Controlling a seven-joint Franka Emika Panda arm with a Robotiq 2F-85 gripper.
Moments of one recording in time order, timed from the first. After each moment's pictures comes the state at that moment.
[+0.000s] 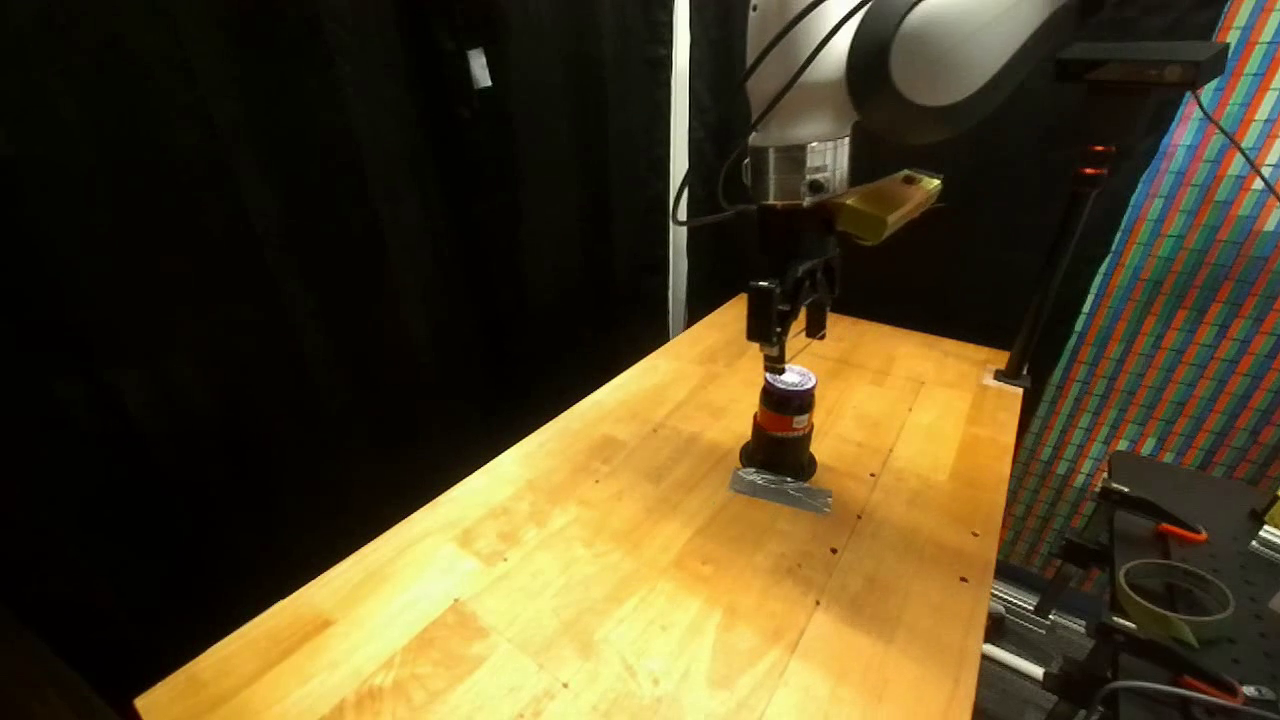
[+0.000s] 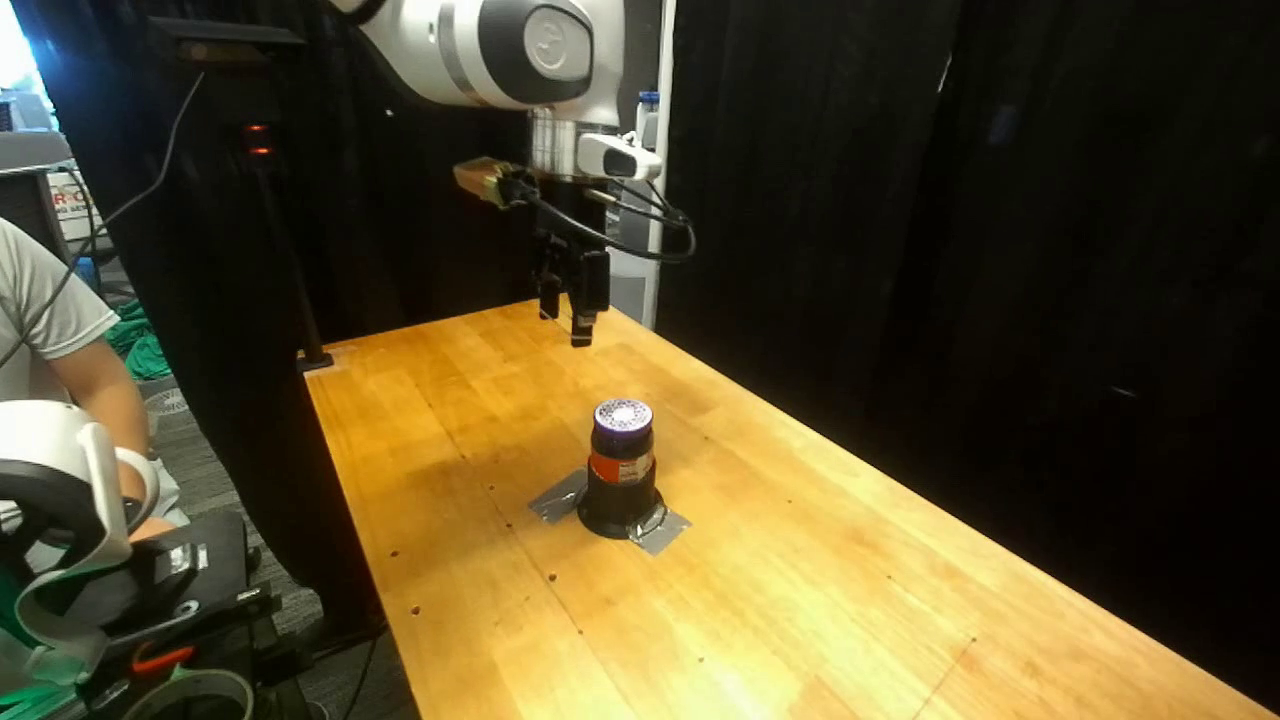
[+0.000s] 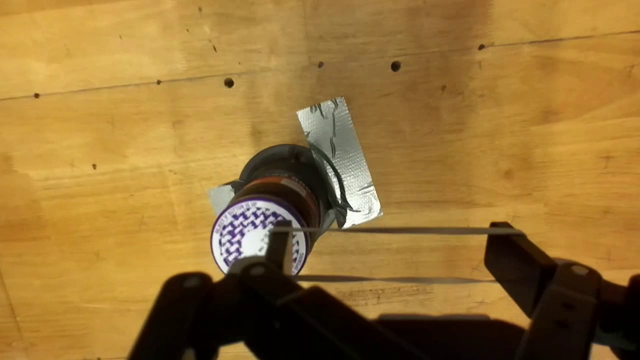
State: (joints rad) arm 0.10 0.23 0.21 -1.95 -0.11 2.08 0.40
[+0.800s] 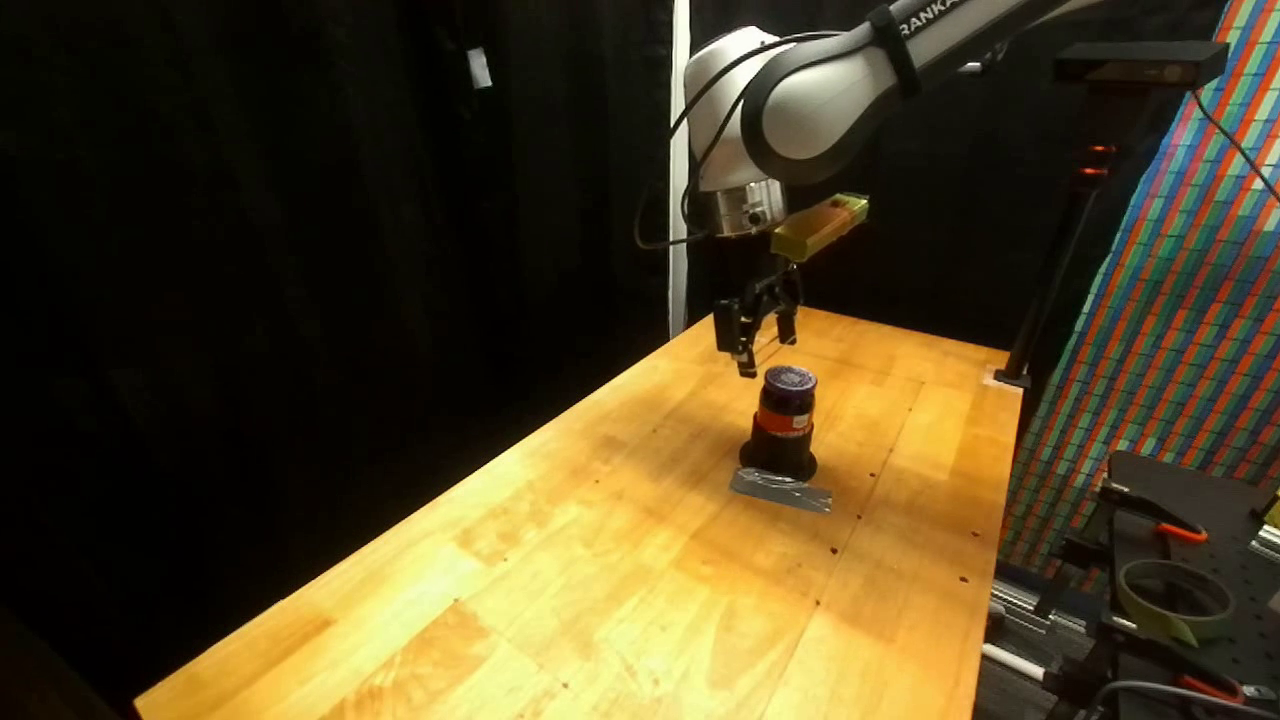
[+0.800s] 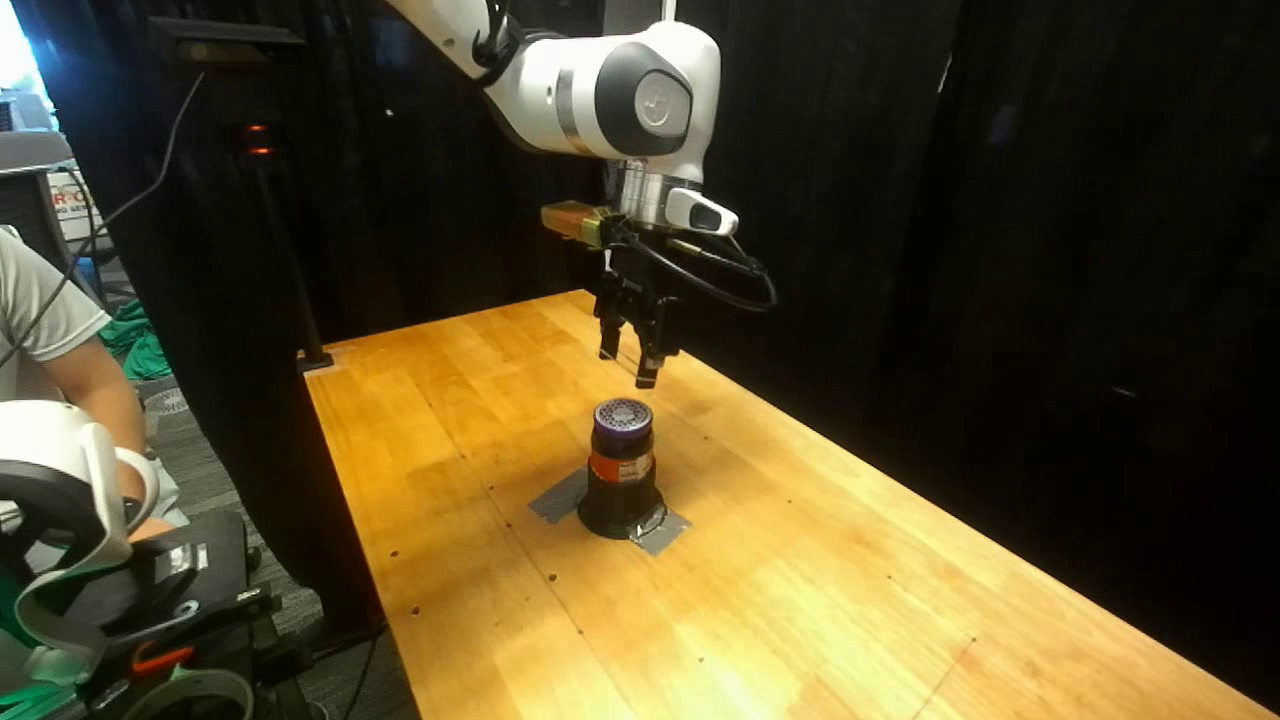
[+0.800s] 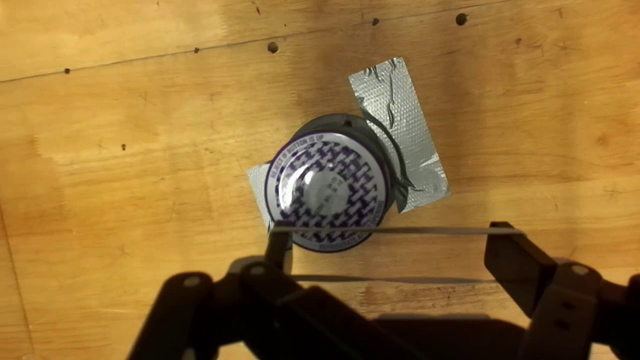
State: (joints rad) arm 0.15 0.48 0.08 -1.68 -0.11 1.93 0.33
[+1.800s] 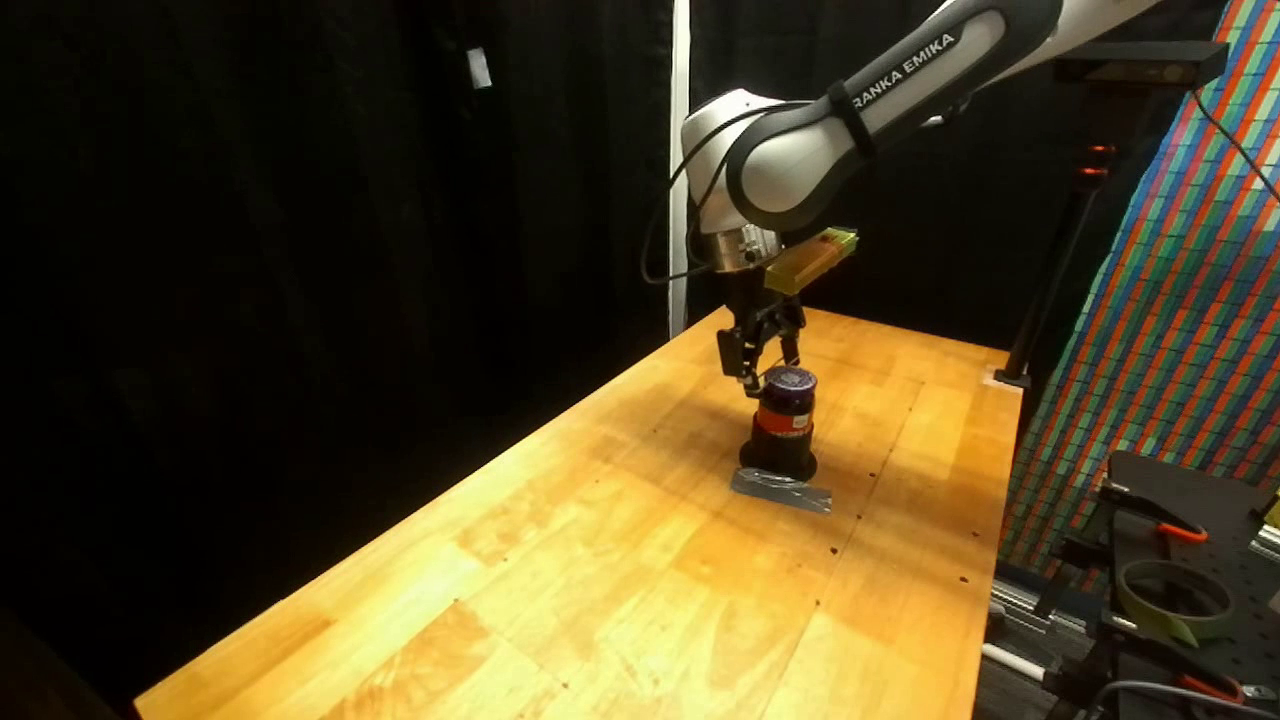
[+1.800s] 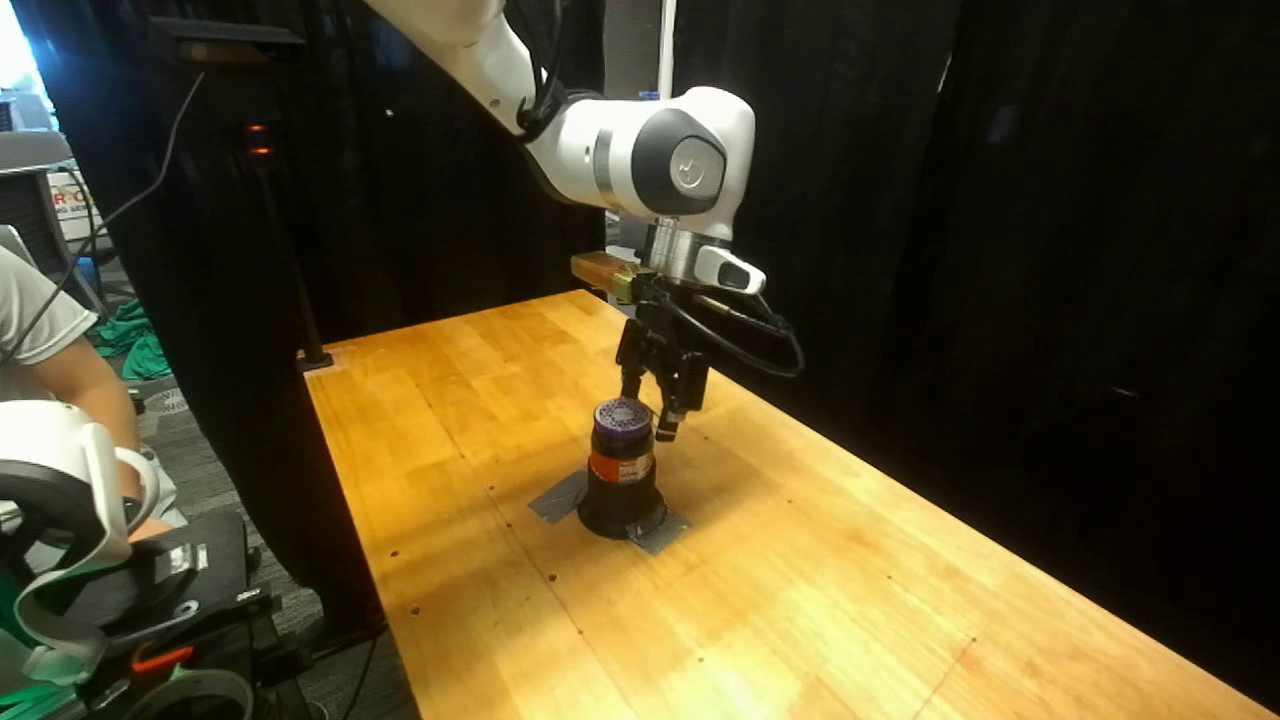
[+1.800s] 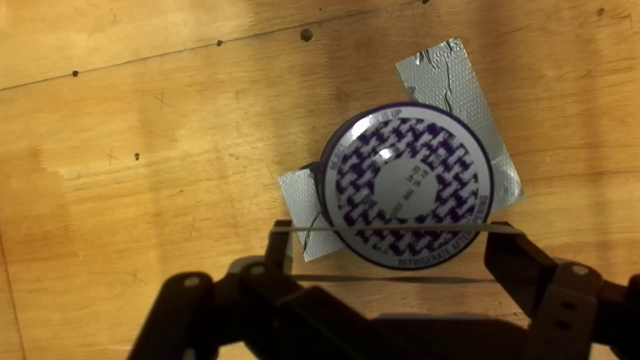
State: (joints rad) arm 0.14 0.59 0.02 -1.62 -0.11 1.93 0.31
